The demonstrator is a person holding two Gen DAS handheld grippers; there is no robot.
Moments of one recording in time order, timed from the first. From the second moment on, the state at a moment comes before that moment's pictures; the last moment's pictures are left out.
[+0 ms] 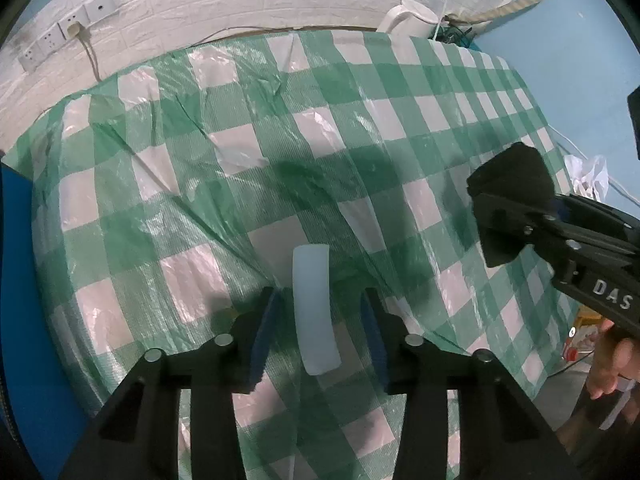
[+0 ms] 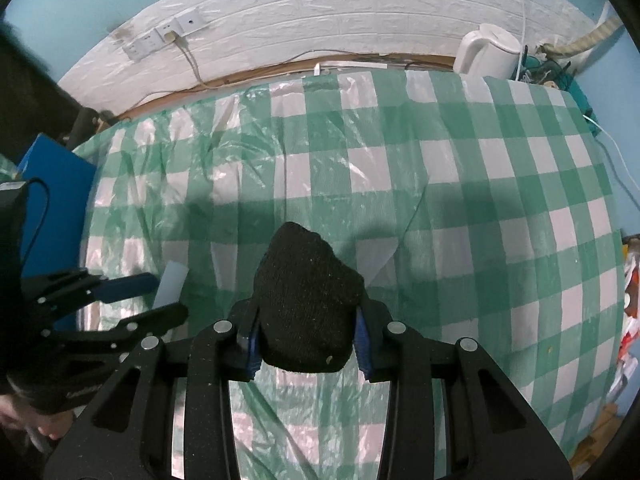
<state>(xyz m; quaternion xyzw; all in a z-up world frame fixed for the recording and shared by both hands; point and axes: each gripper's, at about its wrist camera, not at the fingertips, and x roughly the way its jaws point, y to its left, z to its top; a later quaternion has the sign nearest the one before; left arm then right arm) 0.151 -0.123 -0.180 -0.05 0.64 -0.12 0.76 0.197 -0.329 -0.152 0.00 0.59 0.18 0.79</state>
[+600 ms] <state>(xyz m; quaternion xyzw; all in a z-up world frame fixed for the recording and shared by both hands) 0.137 -0.137 -0.167 -0.03 0.63 -0.14 0.77 0.185 -0.333 -0.139 -0.01 0.58 0.19 0.79</state>
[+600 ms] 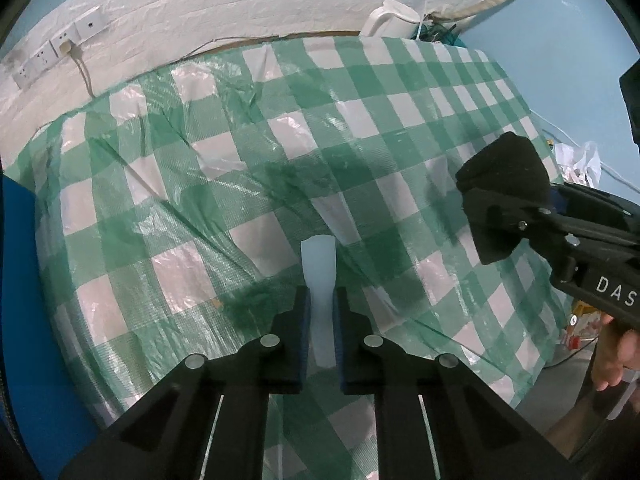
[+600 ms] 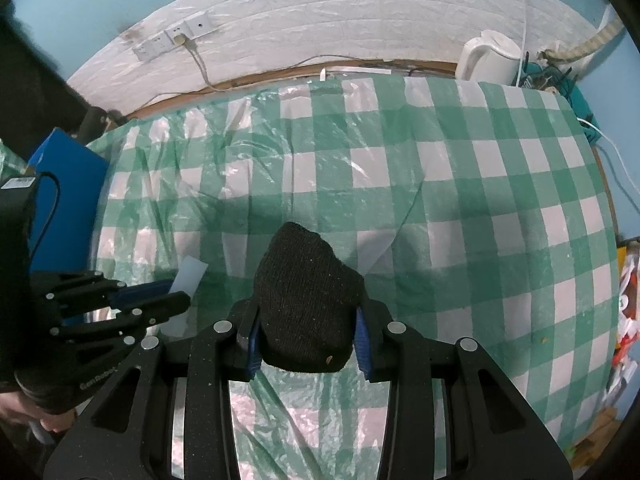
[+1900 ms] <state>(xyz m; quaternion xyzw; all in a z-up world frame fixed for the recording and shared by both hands) 0.074 -0.088 -0.078 -0.01 0.55 -0.13 0.82 0.126 -0.290 -0.066 -0.04 0.54 0.28 0.79</state>
